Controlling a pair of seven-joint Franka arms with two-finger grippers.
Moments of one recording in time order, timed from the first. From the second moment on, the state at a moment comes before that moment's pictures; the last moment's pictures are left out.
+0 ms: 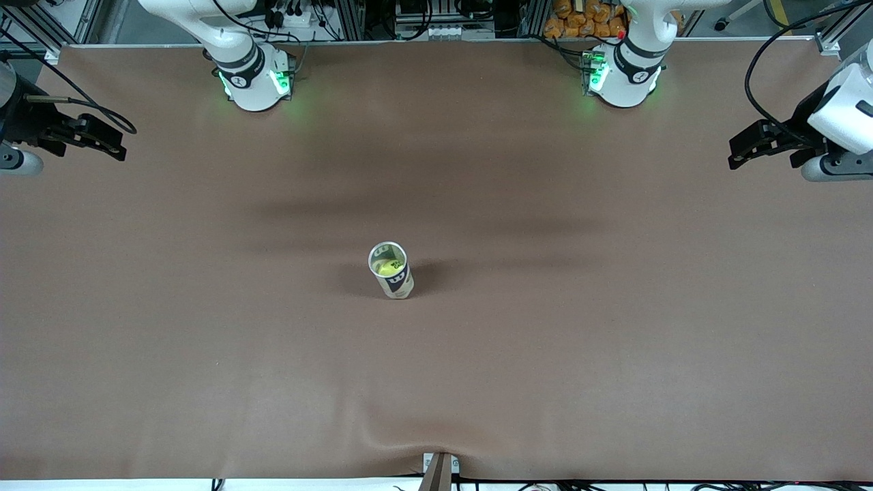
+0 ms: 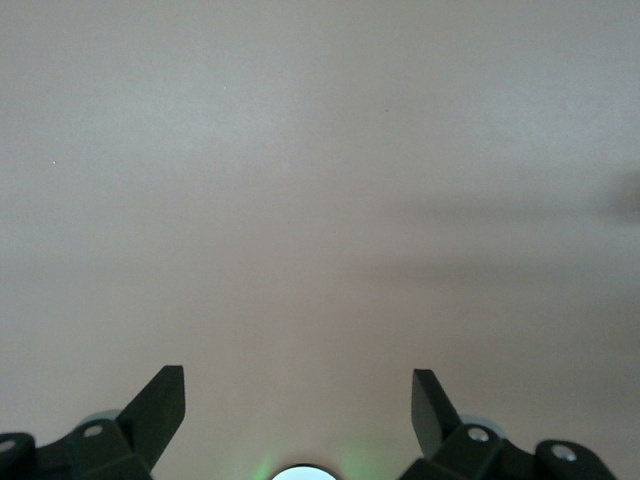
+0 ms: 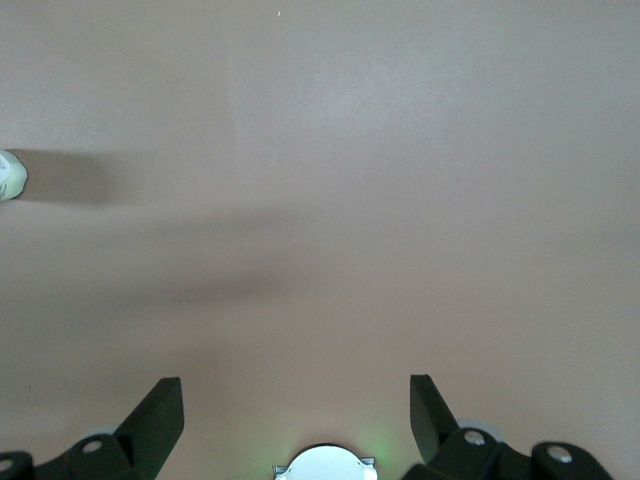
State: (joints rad) left arm 0.00 -0.06 -0.08 -1.64 0.01 1.52 -0.09; right arm 0.05 -0.09 -0.03 -1.65 -0.04 1.44 0.08
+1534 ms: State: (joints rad) left arm 0.01 -0.06 -0.07 -1.63 0.01 1.52 -0.09; right arm 0.05 -0.09 -0.03 -1.64 -0.04 1.44 0.08
